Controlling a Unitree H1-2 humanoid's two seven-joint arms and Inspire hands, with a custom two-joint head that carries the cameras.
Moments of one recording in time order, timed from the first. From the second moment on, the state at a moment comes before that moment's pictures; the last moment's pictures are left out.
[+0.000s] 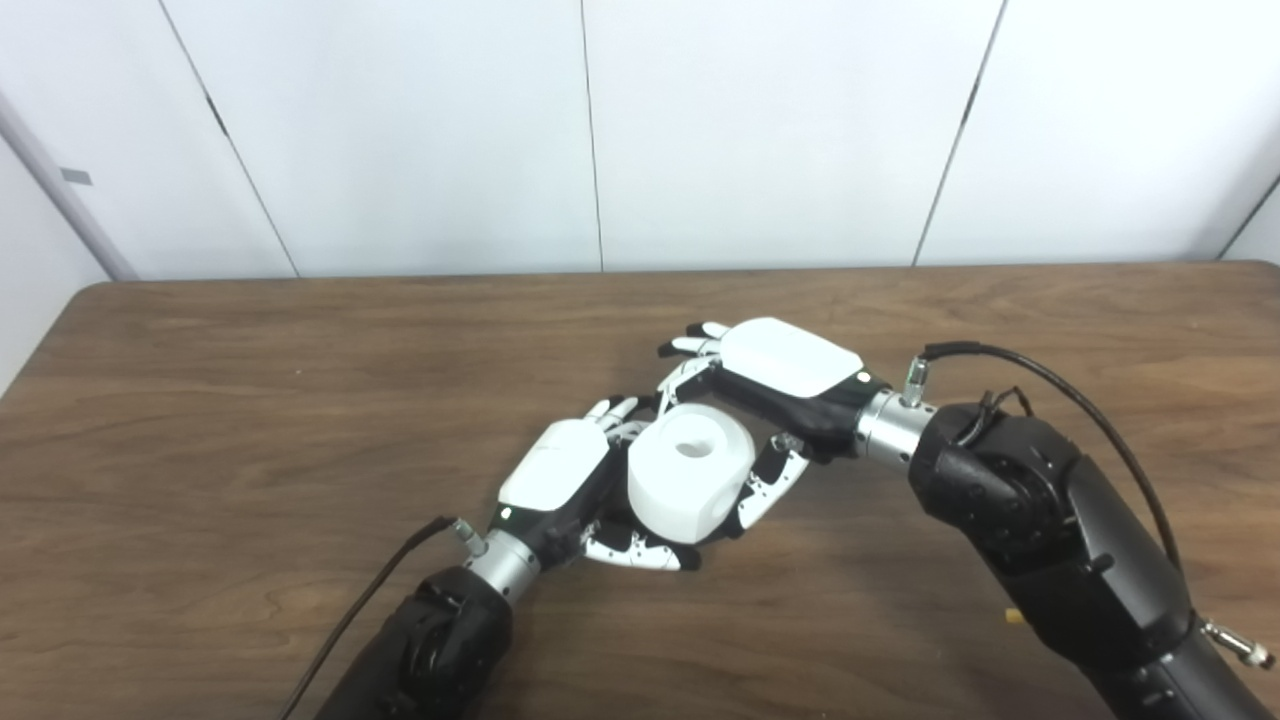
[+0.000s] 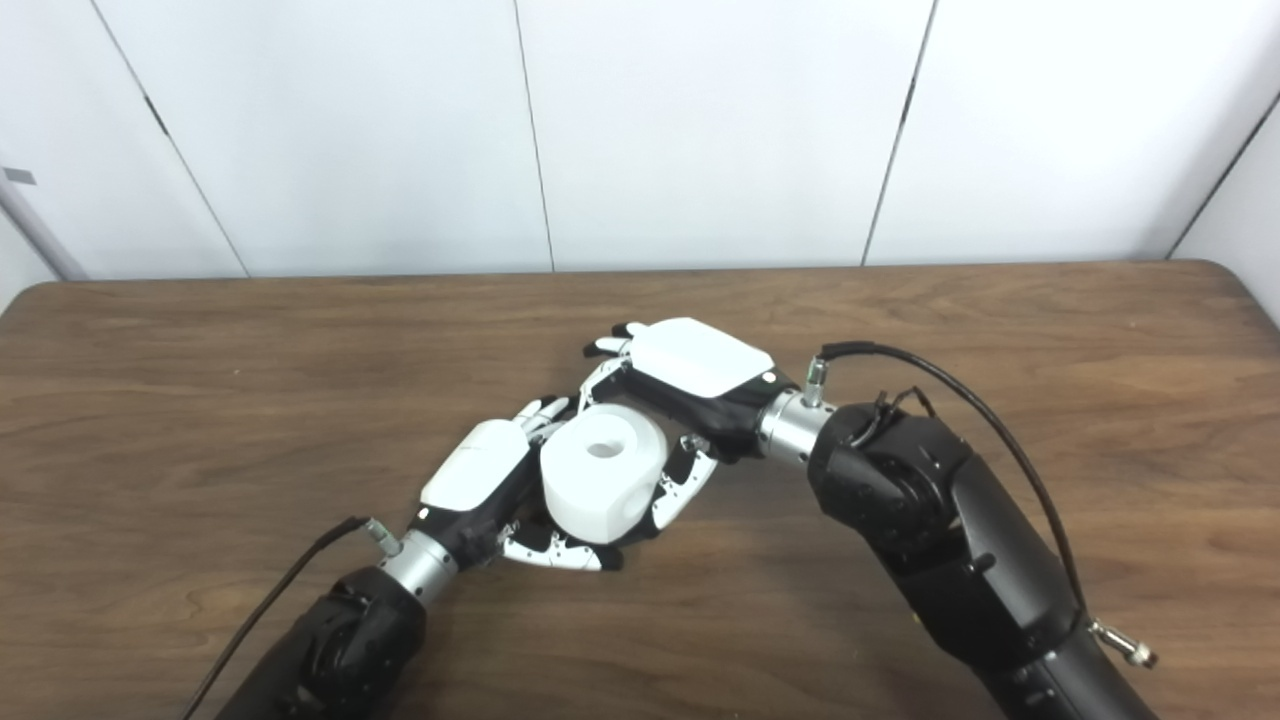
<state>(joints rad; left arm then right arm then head) -0.24 0.23 -0.39 0.09 0.71 -0.17 -0.03 -0.49 -0.36 0.40 -0.22 -0.66 -0.03 0.58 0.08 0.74</state>
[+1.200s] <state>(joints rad) -0.23 0.22 -0.39 0.08 0.71 -0.16 -0.03 -0.44 -0.35 0.41 -0.20 -0.72 -0.13 0.50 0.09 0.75</state>
